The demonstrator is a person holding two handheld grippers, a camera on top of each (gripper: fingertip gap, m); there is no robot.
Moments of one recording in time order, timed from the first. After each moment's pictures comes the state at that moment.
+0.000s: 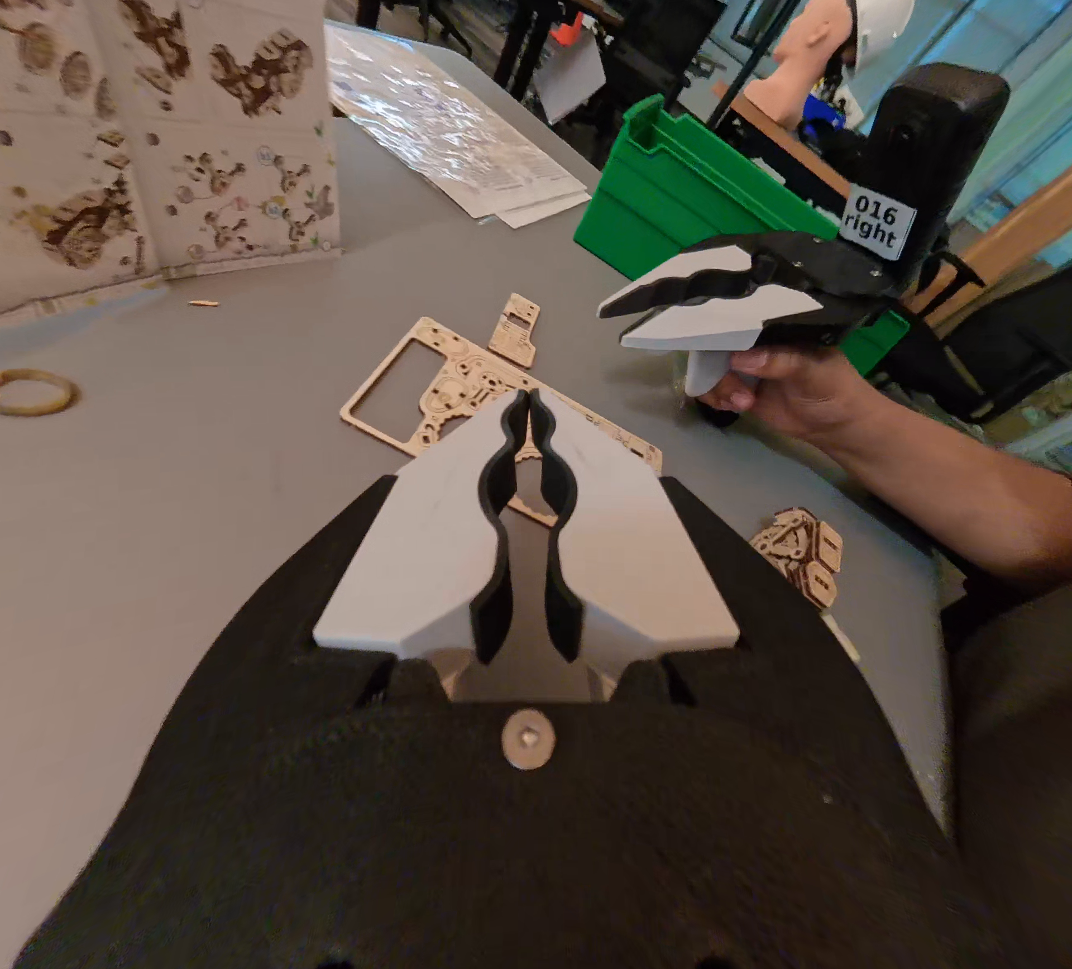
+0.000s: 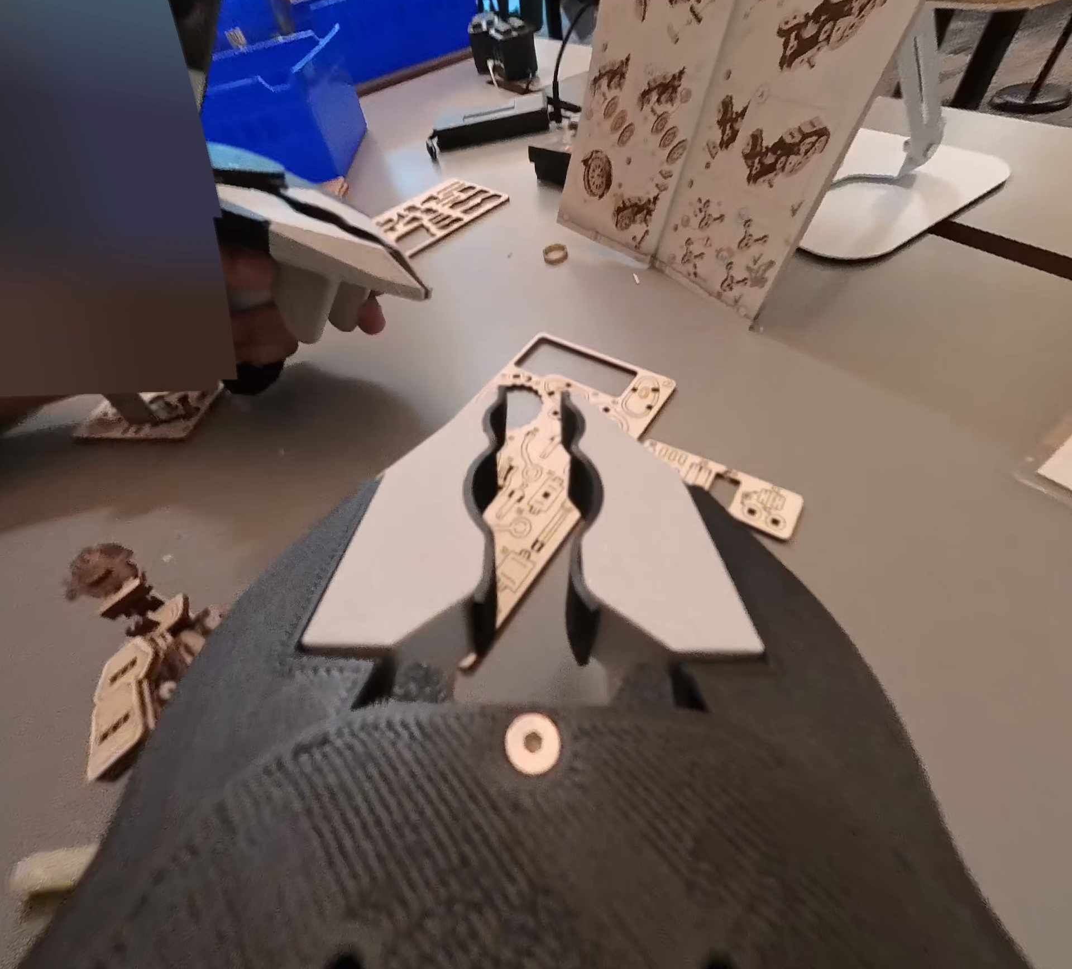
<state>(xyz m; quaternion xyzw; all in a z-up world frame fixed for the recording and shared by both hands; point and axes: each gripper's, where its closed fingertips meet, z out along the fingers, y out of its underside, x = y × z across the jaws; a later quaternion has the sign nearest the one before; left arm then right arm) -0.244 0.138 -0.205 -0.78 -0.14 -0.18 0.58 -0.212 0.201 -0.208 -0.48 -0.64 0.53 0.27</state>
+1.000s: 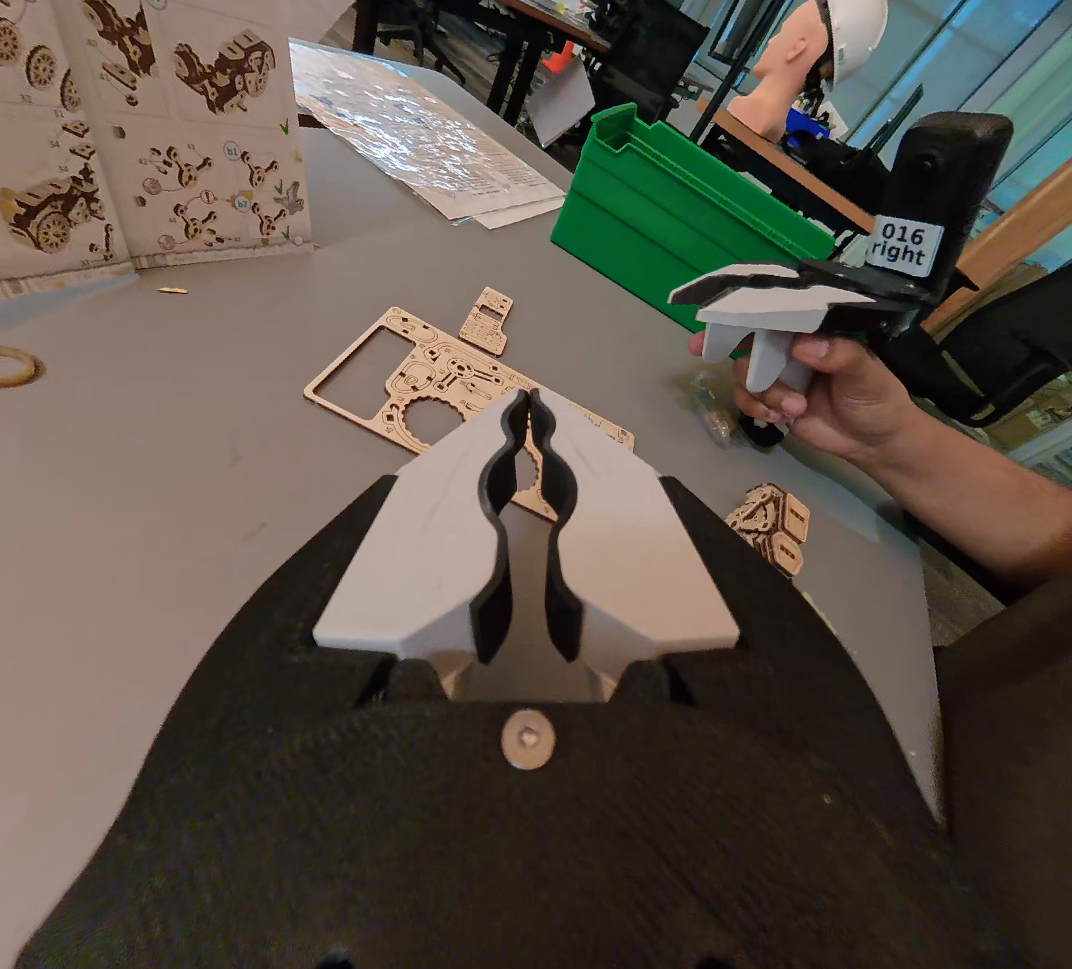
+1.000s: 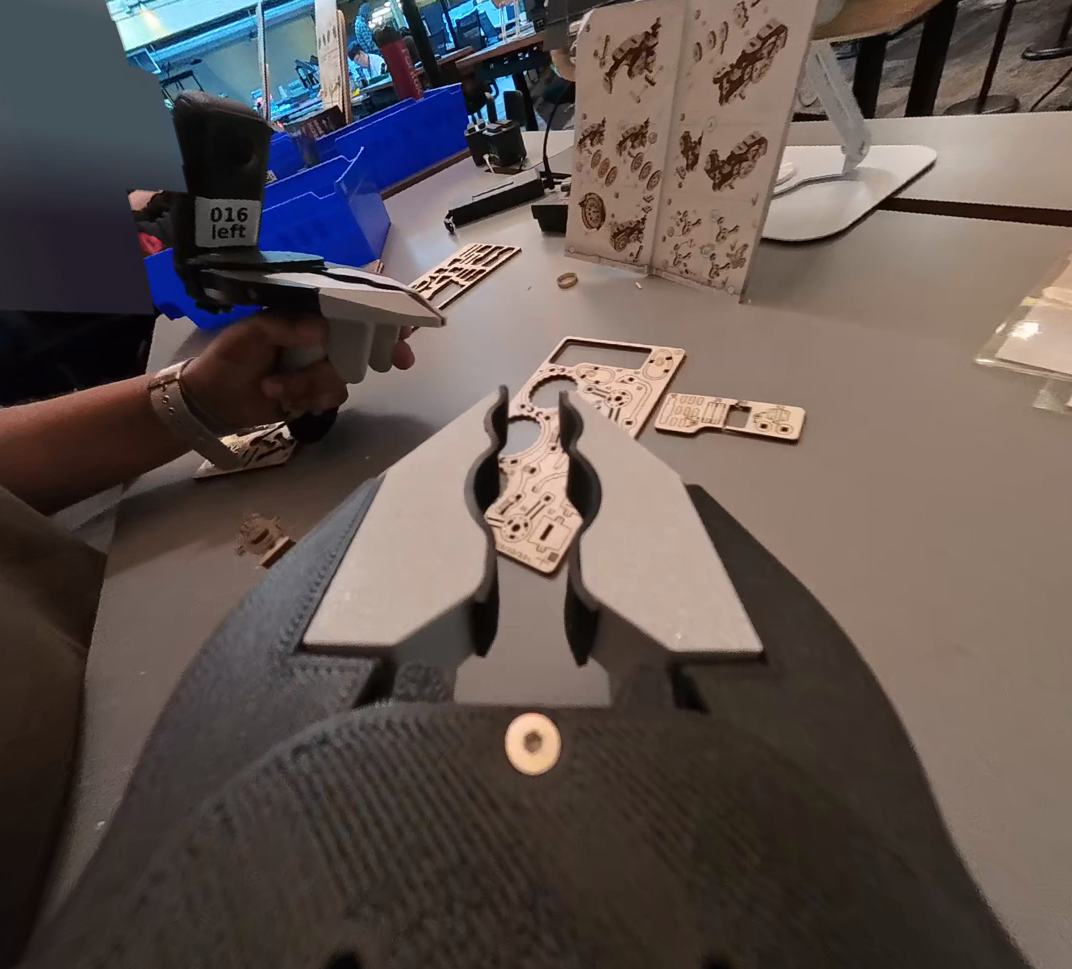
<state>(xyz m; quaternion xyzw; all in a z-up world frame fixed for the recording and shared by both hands) -0.225 0.126 -0.202 -0.77 -0.14 -0.17 0.60 -0.155 0.209 -0.188 -0.52 -0.57 0.58 0.27</state>
